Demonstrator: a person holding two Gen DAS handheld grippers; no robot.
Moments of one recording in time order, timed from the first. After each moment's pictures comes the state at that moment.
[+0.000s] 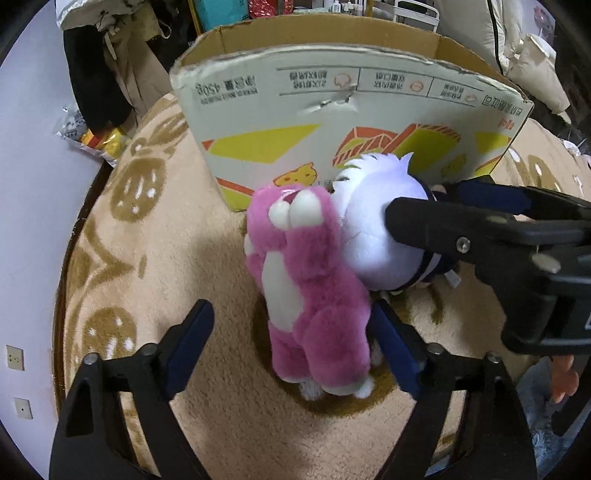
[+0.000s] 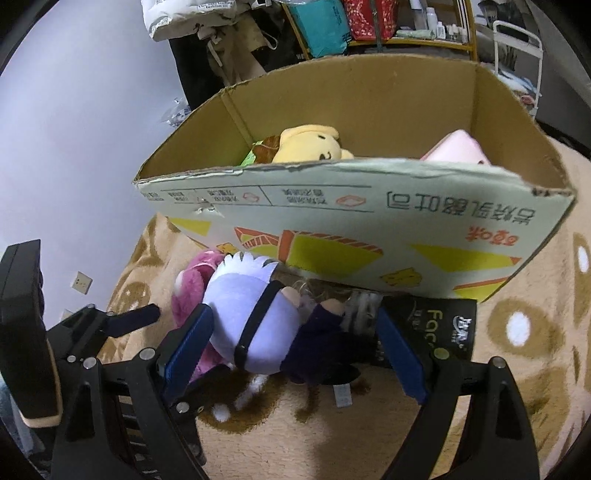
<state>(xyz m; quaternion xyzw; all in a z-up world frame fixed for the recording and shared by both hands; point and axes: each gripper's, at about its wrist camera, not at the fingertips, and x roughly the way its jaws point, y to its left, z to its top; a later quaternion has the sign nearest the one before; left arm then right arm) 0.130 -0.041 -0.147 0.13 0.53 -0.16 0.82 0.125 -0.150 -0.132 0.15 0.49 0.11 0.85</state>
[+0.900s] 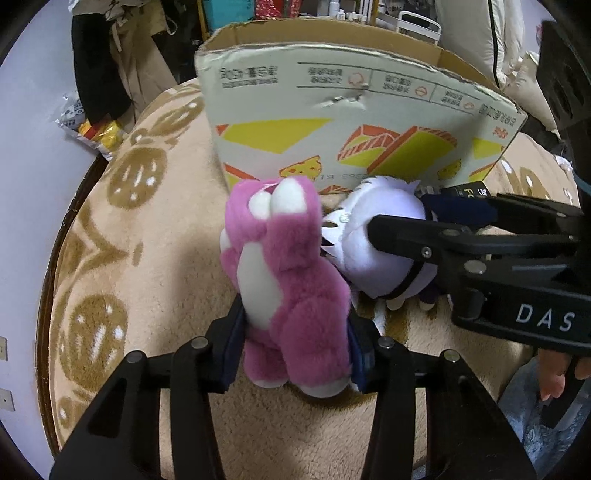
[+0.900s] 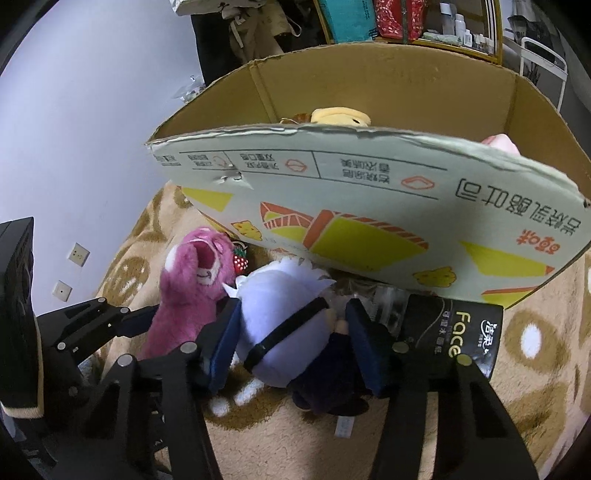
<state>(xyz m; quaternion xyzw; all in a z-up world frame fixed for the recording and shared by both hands) 0.121 -0.027 -0.146 0.10 0.52 -0.17 0.83 0.128 -0.125 -0.139 0.10 0.50 0.13 0.85</state>
